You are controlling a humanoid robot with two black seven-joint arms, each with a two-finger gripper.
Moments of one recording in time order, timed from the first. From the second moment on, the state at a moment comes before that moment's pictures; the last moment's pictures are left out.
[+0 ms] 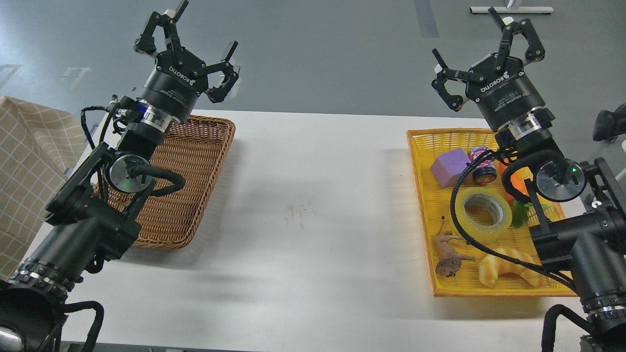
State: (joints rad) left arm -0.57 0.25 -1.21 -1.03 0.28 -0.49 -0.24; right arm 0.60 -0.08 1.45 1.01 -0.25 0.49 -0.14
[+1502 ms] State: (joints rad) left arm -0.56 0.25 -1.22 -1.02 0.29 -0.49 -0.25; right arm 0.59 -0.08 1.43 1.03 -0.25 0.49 -0.14
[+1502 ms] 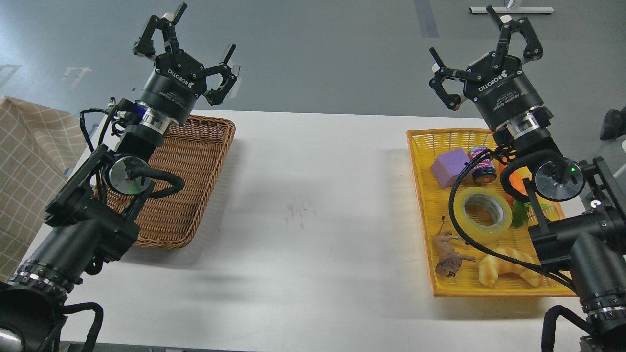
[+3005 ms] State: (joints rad) left arm -0.56 0.23 -1.21 -1.03 0.30 -0.49 -0.25; right arm 0.61 -0.20 1.38 1.03 -0.47 0.49 -0.14
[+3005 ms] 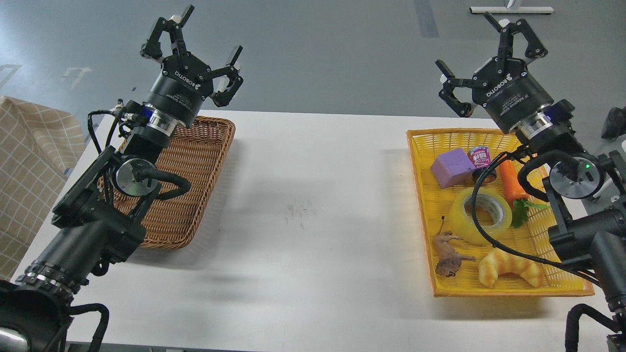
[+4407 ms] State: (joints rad) left arm -0.56 0.24 -1.21 -1.04 0.30 -0.49 -0.25; right arm 0.48 -0.84 1.05 1.41 -1.28 0.49 -0.20
